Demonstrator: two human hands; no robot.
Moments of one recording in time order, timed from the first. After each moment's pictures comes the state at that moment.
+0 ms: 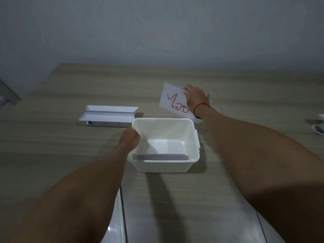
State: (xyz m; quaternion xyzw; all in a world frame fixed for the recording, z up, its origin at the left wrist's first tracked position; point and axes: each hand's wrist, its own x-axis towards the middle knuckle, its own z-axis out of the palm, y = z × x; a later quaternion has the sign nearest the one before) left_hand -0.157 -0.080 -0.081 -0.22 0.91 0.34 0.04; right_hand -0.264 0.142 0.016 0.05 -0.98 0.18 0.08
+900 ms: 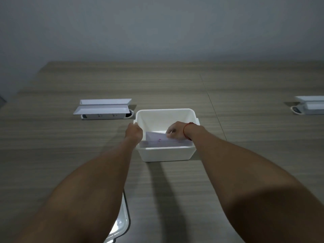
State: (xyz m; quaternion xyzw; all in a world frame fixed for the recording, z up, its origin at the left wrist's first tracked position) left_hand -0.123 -0.038 -0.078 -0.29 0.85 0.43 0.06; right_hand -0.135 0.144 -0.030 0.12 -0.93 0.17 -0.29
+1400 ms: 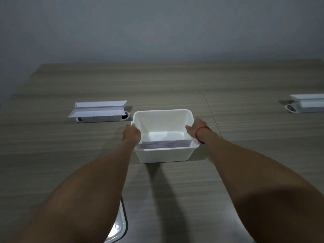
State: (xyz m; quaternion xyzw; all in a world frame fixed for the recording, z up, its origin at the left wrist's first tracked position) left_hand -0.124 -0.028 -0.076 -0.28 0.87 0.40 0.04; right_hand -0.137 0.192 -0.040 -0.17 -0.94 0.26 -0.14
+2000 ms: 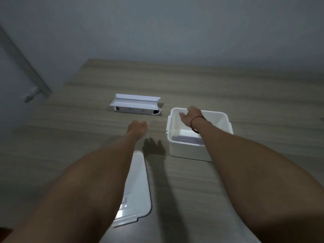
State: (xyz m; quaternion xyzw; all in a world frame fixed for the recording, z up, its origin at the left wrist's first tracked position) left_hand -0.069 -0.119 -0.043 -0.31 0.86 0.39 0.06; right_hand -0.124 0.068 0.006 -0.03 -0.95 0.29 -0.13
